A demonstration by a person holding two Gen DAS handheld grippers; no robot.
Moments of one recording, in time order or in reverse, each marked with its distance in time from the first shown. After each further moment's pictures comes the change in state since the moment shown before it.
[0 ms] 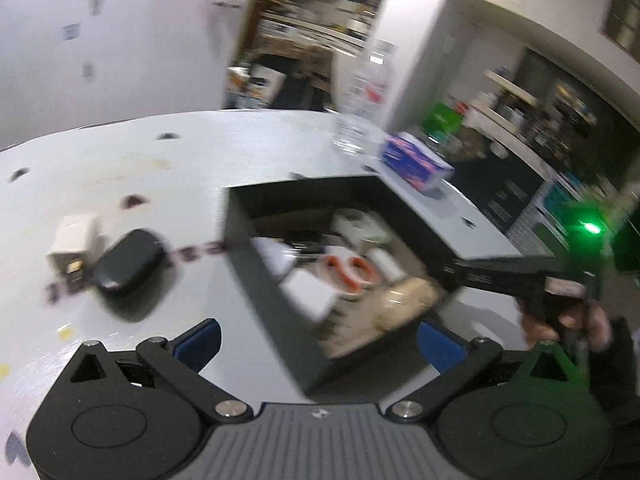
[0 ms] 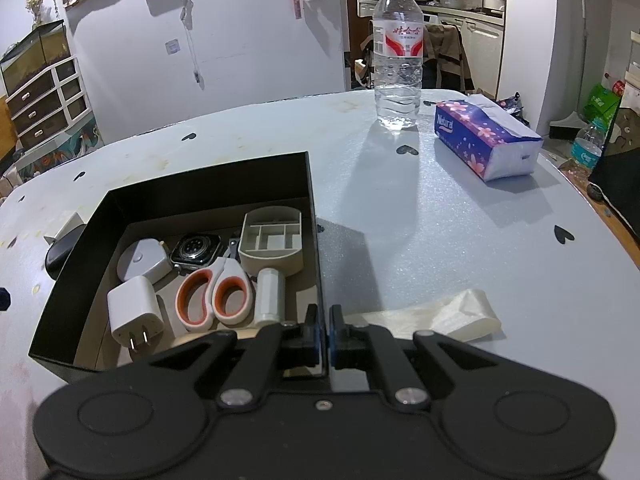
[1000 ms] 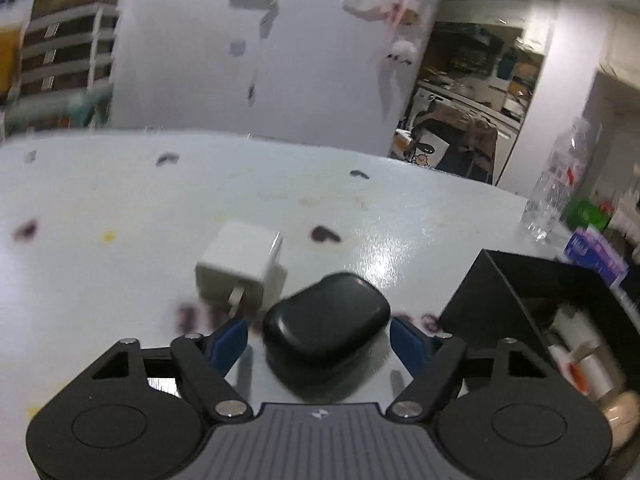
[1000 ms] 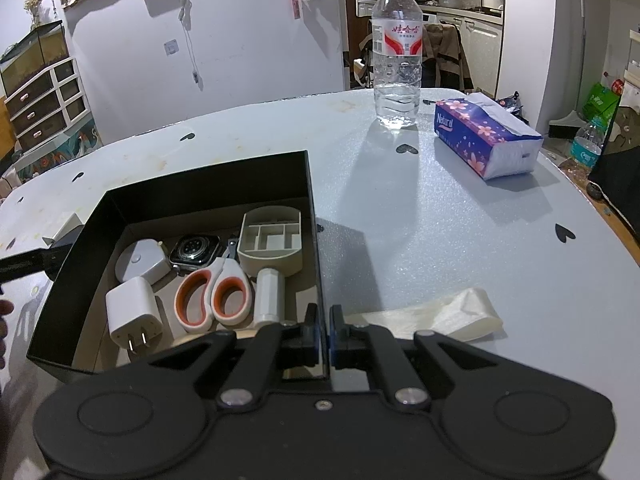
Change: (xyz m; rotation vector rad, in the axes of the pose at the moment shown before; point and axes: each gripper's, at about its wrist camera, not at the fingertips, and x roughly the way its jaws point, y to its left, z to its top) left arm 0.055 0.093 0.004 -0.167 -0.225 0.396; right arm 0.001 0.002 0.000 0.002 0.002 -0.003
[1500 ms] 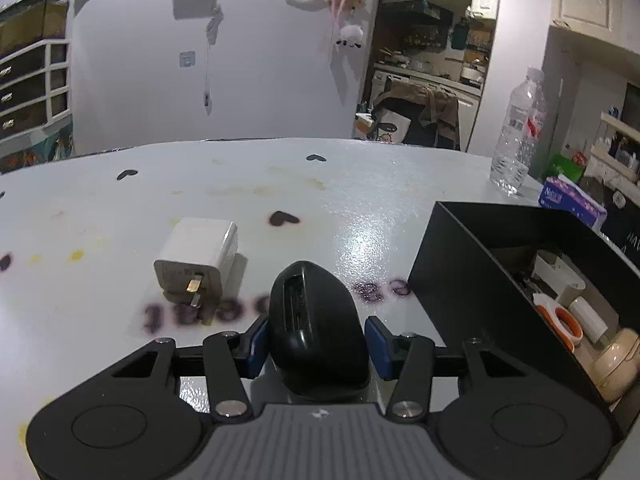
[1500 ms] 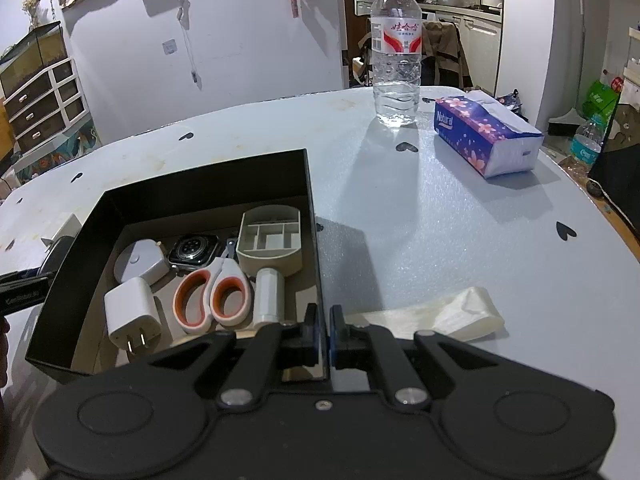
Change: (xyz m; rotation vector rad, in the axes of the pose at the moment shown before) left arm -0.004 -0.016 -0.017 0.105 0.025 -0.068; right arm 0.003 0.000 0.000 0.008 0.002 0.002
